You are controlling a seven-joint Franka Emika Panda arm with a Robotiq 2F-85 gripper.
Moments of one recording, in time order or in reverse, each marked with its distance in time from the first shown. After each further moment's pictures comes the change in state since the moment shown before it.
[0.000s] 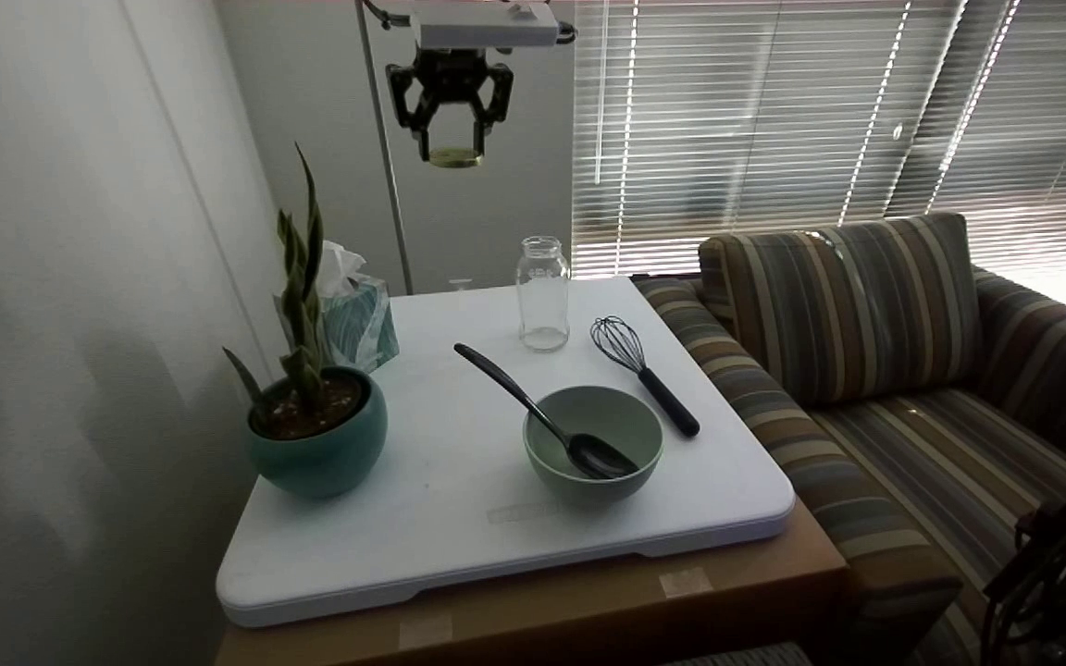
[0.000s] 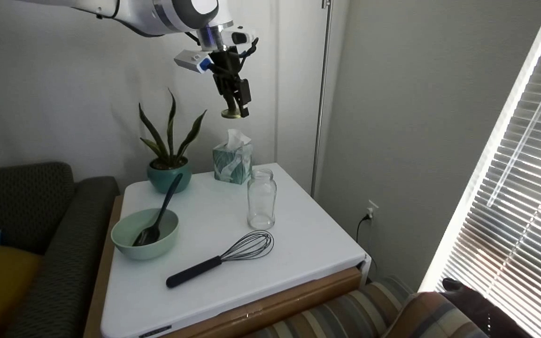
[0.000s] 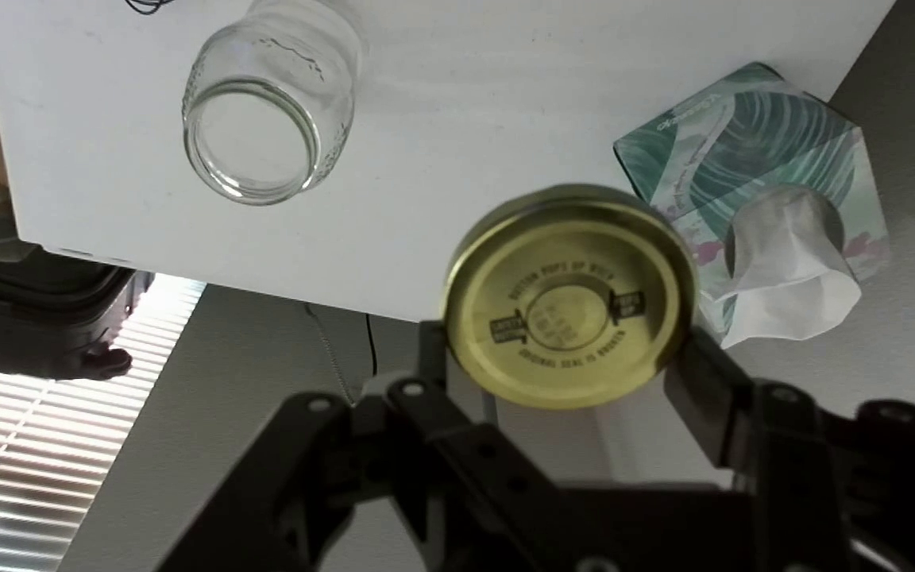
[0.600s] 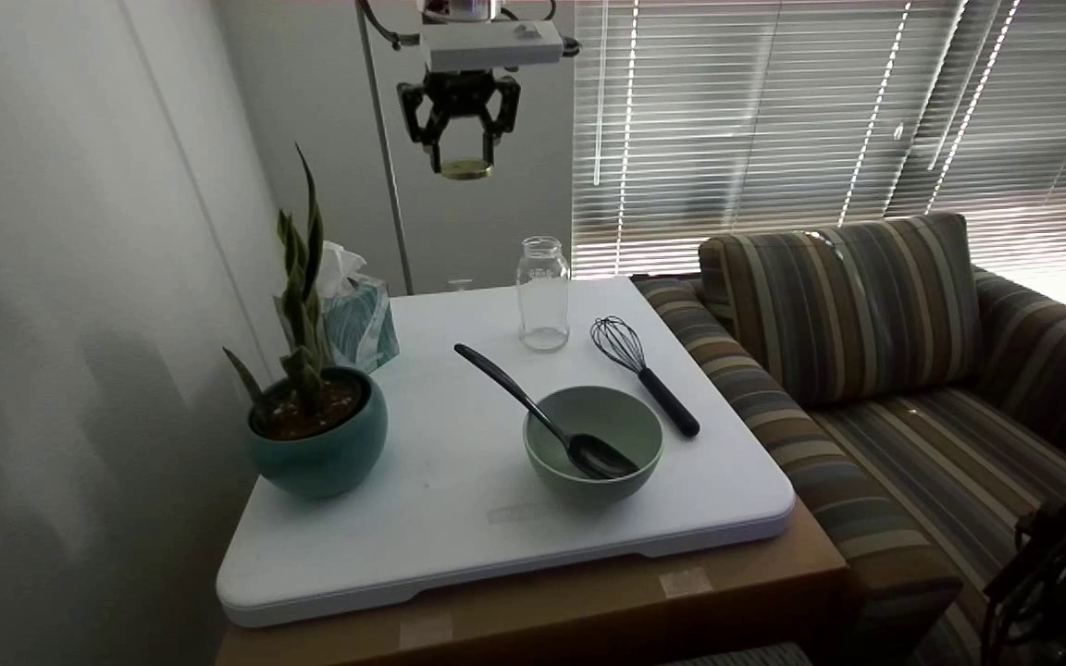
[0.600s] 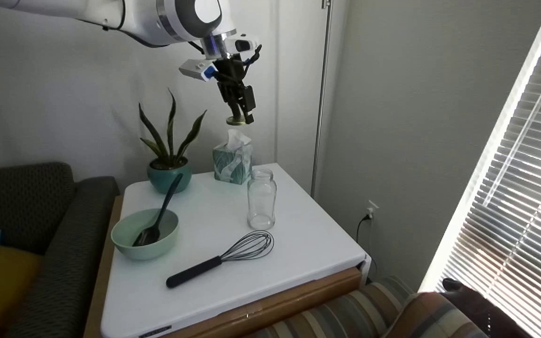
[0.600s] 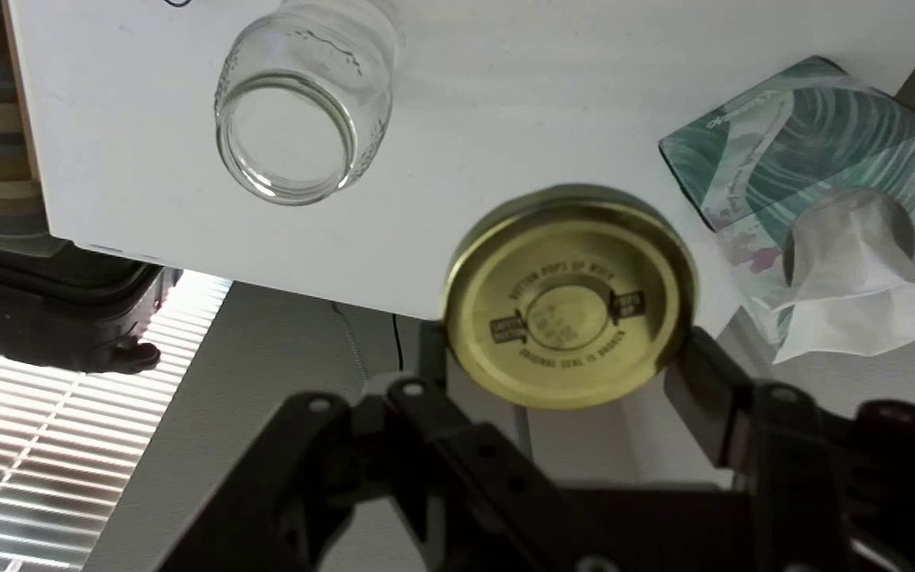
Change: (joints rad) arm -0.003 0.025 -0.020 0.003 -0.021 0.009 0.005
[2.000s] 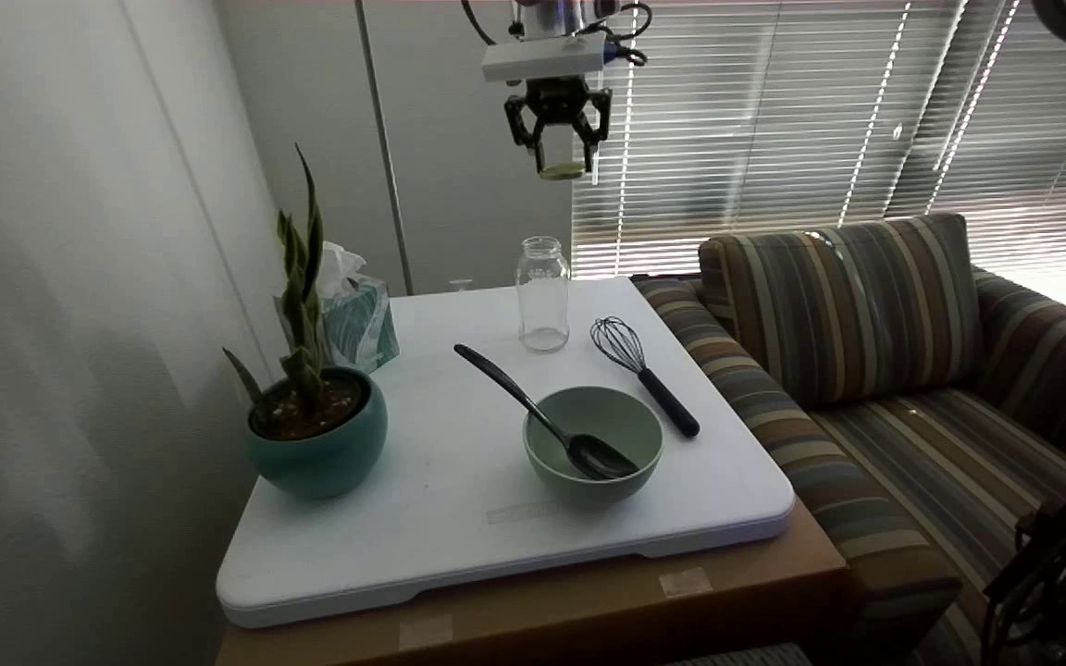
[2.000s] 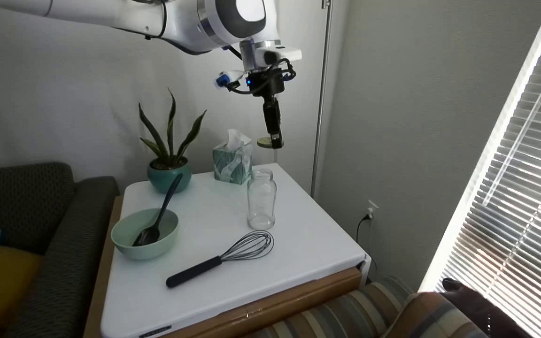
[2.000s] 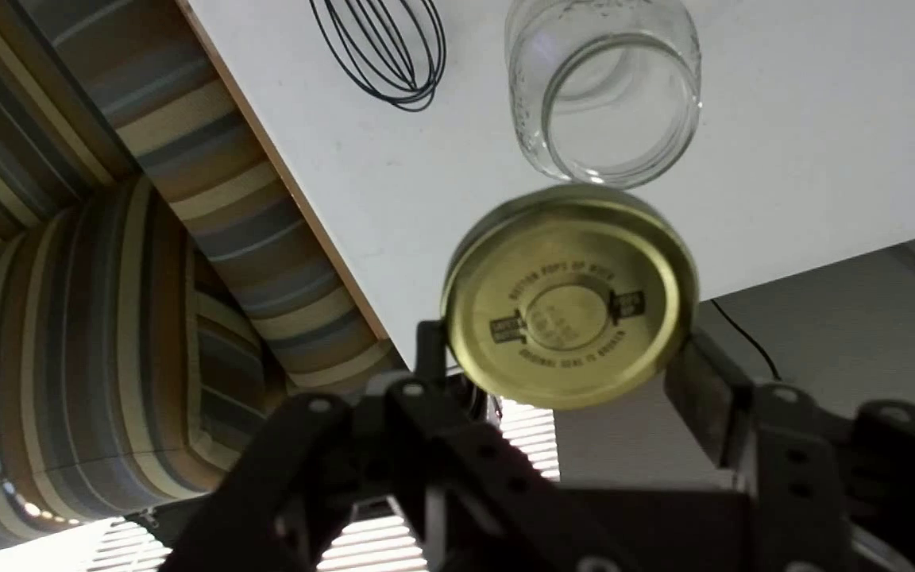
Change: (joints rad) arm -0.120 0.032 -0.085 0.043 0.004 -0.223 0.508
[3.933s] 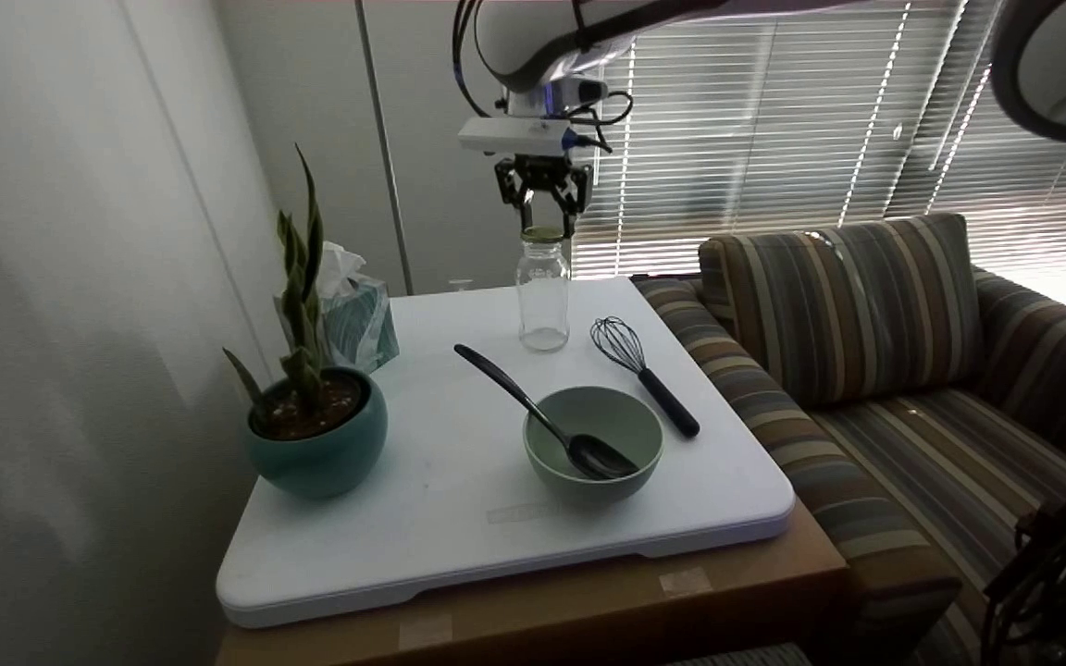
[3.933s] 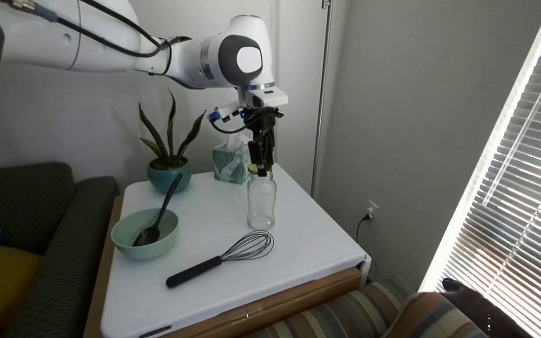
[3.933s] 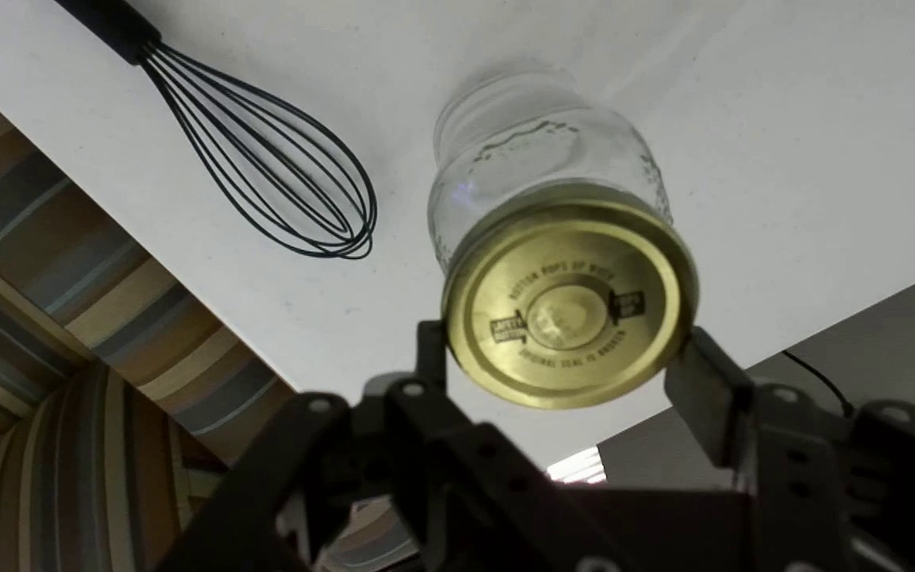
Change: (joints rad) arm -0.005 0.126 0.043 0.036 0.056 0.081 0.245
